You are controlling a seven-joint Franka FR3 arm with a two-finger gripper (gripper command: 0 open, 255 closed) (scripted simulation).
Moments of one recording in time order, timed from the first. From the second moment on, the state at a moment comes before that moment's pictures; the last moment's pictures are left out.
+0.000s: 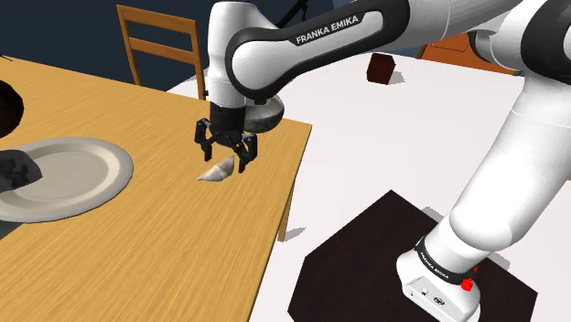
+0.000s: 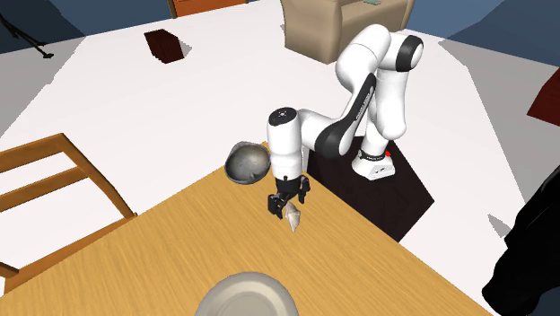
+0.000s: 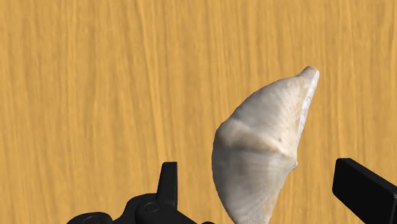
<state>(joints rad) -0.09 0.20 0.75 -1.91 0.05 2.10 1.62</state>
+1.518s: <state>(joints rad) -0.09 0.17 0.75 -1.86 0.07 2.03 1.62</state>
